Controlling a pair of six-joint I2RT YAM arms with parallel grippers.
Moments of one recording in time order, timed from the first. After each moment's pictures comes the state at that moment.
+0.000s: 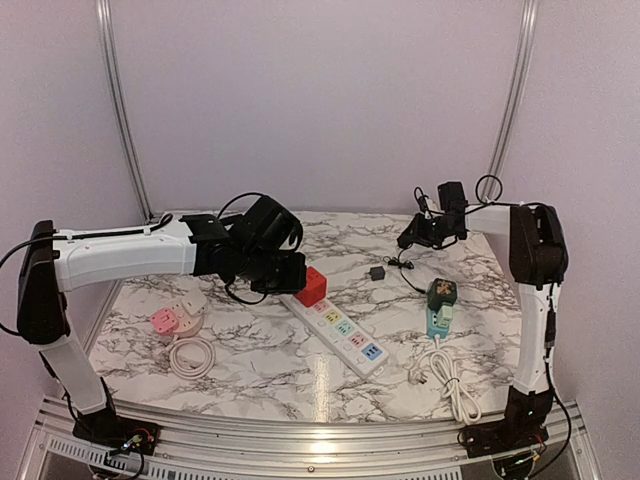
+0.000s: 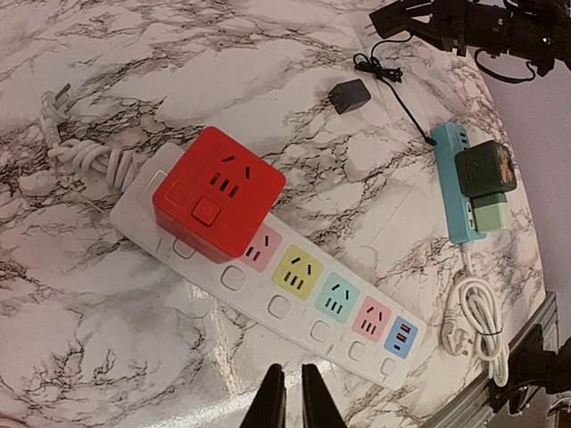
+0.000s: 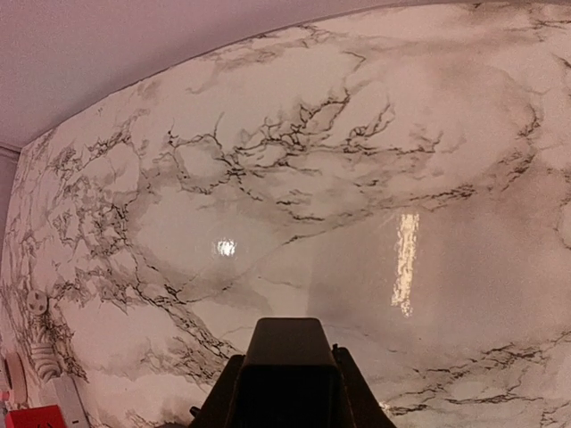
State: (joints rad) left arm -0.96 1.73 1.42 -0.54 -0.11 -0.72; right arm 0.11 2.24 1.70 -0.28 -0.41 0.31
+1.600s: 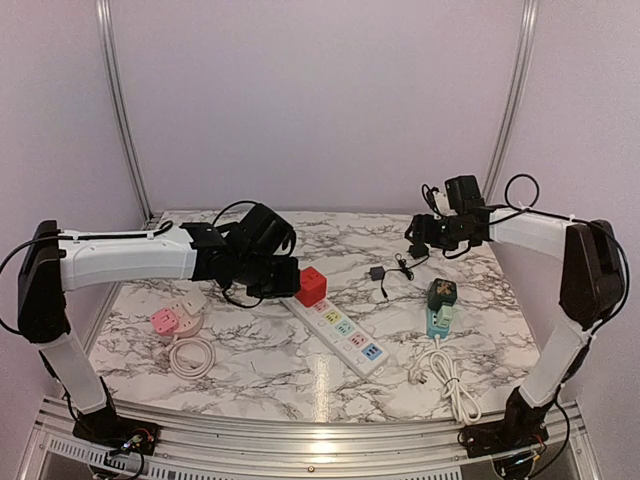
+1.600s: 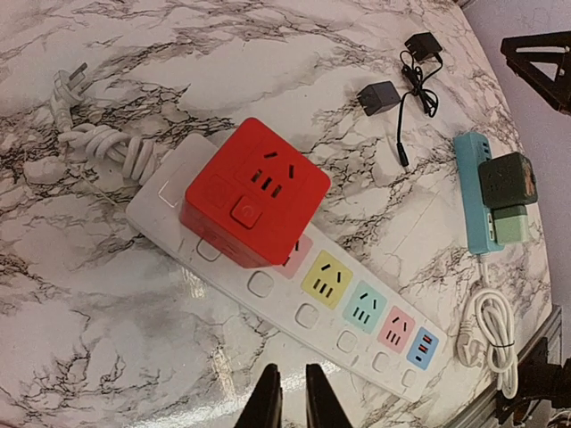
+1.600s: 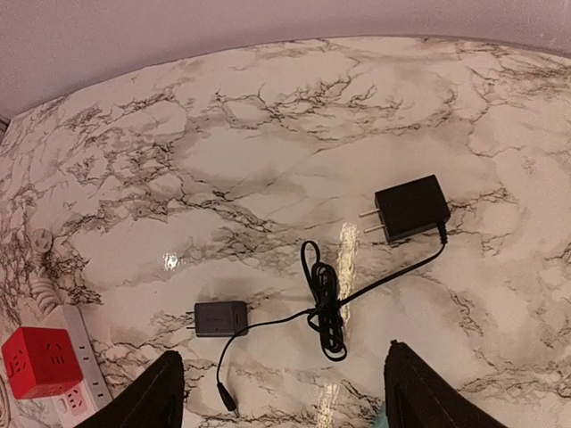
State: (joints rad) left arm -0.92 1.73 1.34 -0.47 -0.10 -0.74; right arm 0.23 1.74 1.29 -0.29 -0.14 0.28
